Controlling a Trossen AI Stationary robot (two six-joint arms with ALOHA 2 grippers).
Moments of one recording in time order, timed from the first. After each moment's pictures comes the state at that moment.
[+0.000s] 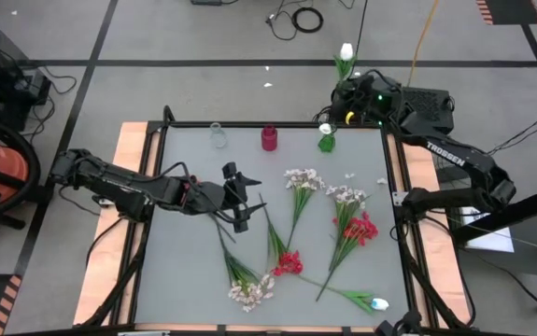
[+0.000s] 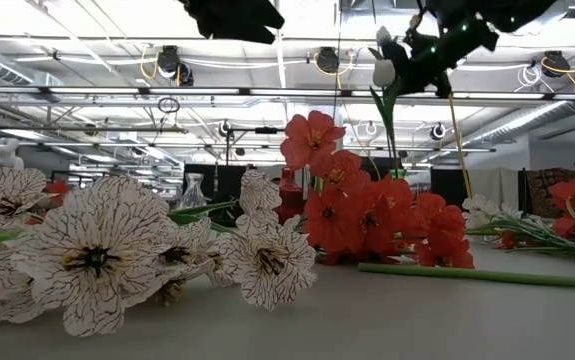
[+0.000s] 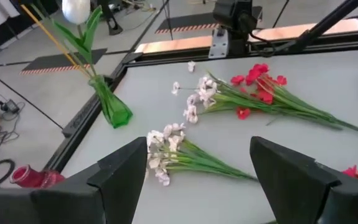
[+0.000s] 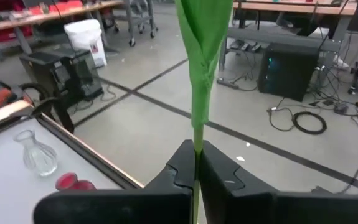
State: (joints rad) left arm -0.20 1.35 1.01 -0.08 -0.45 0.03; right arm -0.80 1.18 0.96 -0.03 0.10 0.12
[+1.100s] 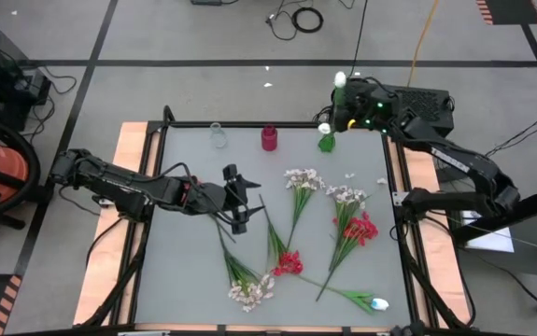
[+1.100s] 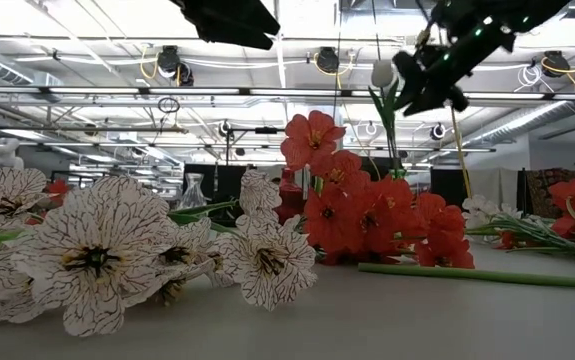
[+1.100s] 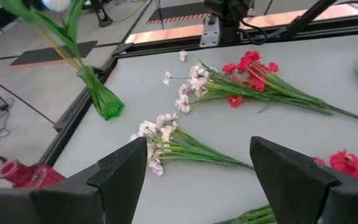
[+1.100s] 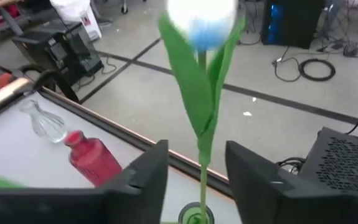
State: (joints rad) left arm -0.21 1.35 1.01 -0.12 -0.42 0.02; right arm -0.81 1.09 0.92 -0.24 0.08 0.25
